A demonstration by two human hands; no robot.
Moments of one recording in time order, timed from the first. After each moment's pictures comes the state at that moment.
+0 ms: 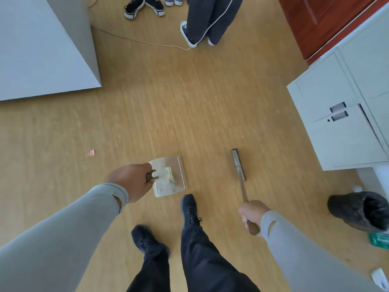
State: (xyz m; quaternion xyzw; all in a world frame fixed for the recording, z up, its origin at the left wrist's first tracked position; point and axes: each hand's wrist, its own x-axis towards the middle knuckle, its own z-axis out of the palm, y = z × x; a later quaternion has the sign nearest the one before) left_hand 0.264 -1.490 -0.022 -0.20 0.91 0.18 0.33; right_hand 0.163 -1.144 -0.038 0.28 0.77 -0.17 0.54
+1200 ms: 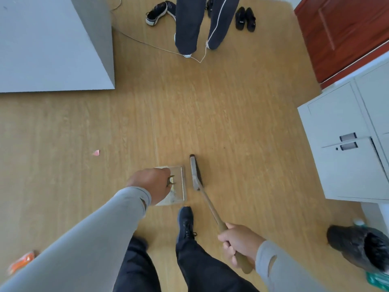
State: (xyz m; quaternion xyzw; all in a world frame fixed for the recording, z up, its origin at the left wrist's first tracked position) left_hand 0.215 -1.486 -0.033 -0.20 0.91 0.18 0.31; right_hand 0.159 -1.200 -0.001 0.27 0.67 -0.26 0.64
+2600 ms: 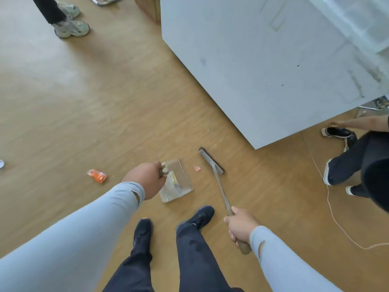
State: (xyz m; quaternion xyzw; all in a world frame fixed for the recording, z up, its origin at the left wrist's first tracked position) left_hand 0.524 -1.783 -0.036 -0.69 0.62 0.35 0.14; right_hand 0.231 -1.703 -0.031 -0.28 0.76 0.11 0.57
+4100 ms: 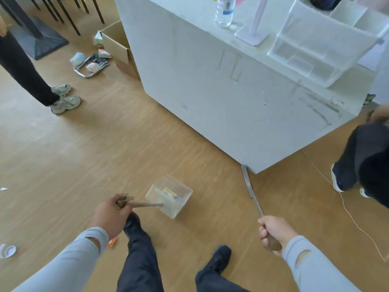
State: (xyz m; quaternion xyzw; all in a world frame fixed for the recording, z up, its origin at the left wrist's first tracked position) left_hand 0.581 -1.890 0.031 -0.80 0.47 0.37 -0.05; right_hand 0.155 -1.820 0.022 0.02 0.78 -0.19 0.60
